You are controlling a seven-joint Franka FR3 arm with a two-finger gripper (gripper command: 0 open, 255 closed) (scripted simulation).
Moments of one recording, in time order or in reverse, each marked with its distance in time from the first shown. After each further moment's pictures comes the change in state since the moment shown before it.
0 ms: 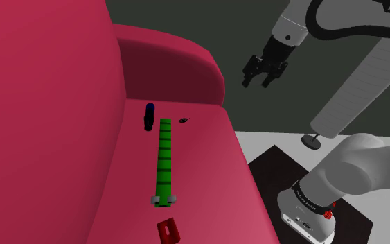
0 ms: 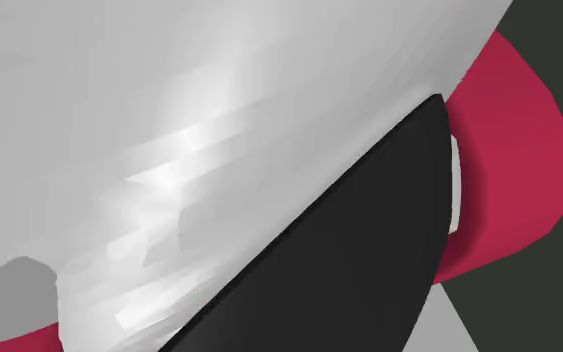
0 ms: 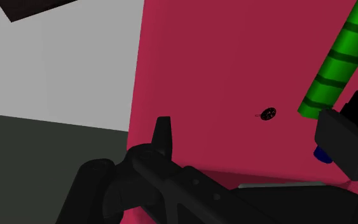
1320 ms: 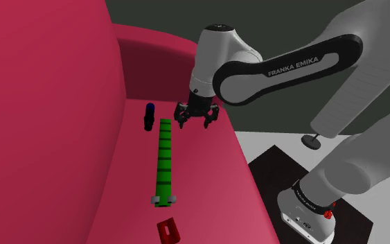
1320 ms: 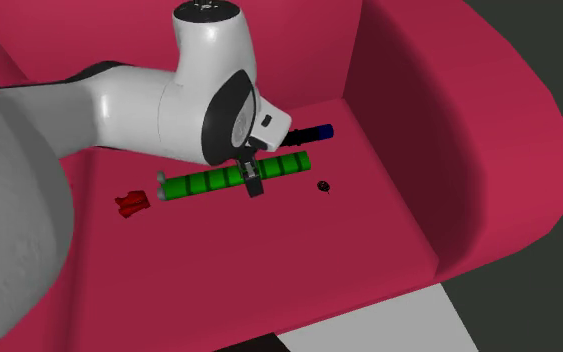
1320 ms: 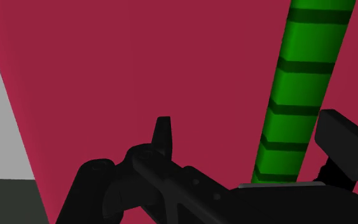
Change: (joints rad) arm -0.015 0.597 0.444 0.128 -0.066 0.378 0.628
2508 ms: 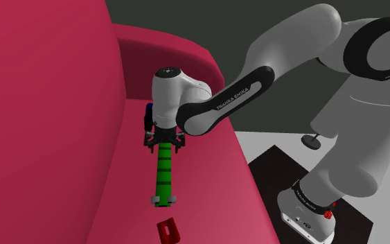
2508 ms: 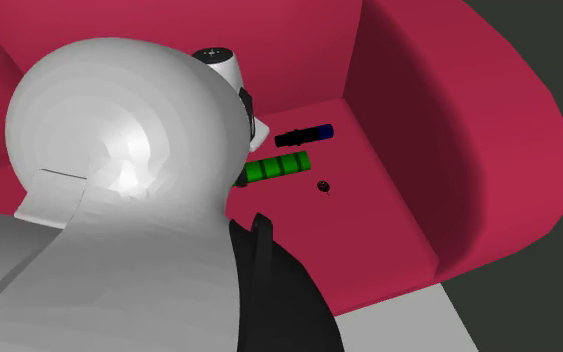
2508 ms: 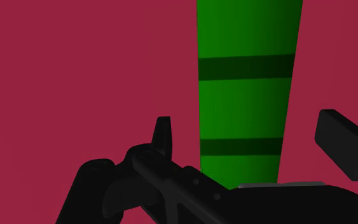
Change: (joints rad) arm 0.137 0.532 -0.011 0.260 -0.372 0.115 0.447
